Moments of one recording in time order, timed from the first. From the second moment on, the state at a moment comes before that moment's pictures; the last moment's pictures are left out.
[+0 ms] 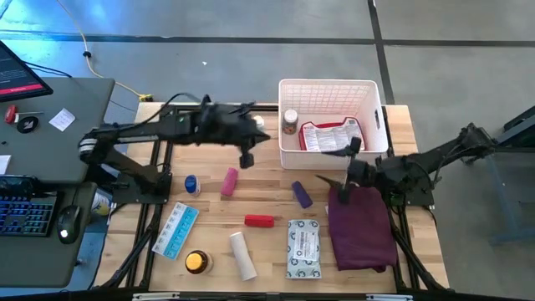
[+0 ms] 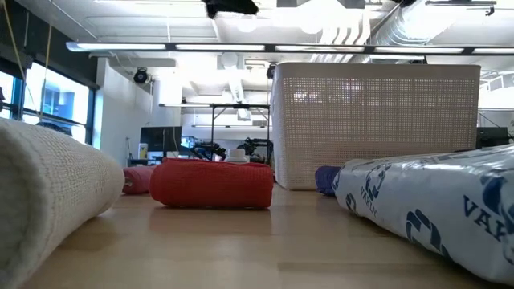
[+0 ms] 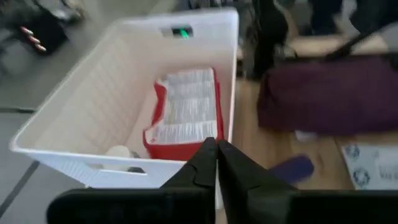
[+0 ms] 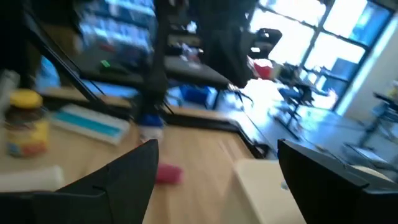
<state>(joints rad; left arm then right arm) 0.12 1.34 1.32 -0.38 -0.12 0.13 0.40 0.84 0.62 0.20 0.64 -0.21</state>
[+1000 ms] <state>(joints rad) -0.43 1.16 0.72 0.33 -0.51 0.06 0.51 1.35 0.70 0.51 0.45 -0.13</state>
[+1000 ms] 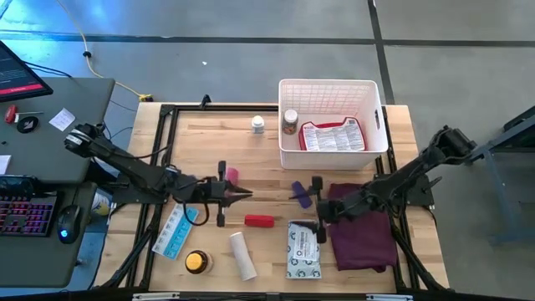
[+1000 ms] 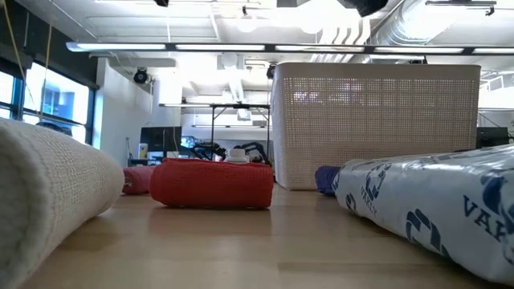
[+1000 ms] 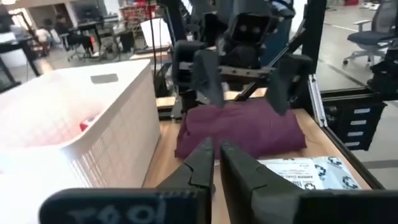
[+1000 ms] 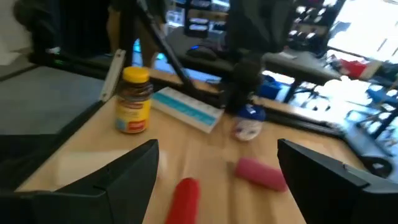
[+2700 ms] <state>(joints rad) -0.42 1.21 0.73 0.47 -0.45 0.00 0.52 1.36 0.70 0.64 0.51 -0.13</state>
